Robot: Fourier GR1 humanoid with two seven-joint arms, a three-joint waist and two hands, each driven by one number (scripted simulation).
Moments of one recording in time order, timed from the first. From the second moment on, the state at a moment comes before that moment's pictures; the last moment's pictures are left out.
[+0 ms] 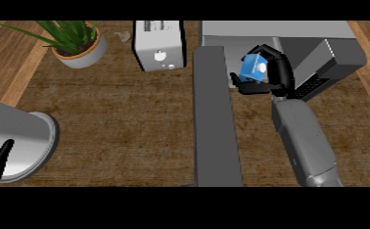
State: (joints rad) left arm 0.44 0.05 0.30 -2.12 0.40 -0.42 -0.10; right arm -0.62 -0.08 -0.16 -0.84 0.09 -0.09 -0.52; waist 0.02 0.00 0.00
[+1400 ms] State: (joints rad) left arm 0.29 0.07 0.25 -2.05 0.34 -0.44 -0.09; right arm -1.08 -0.23 -0.32 -0.20 0.15 -0.45 -0.70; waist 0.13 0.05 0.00
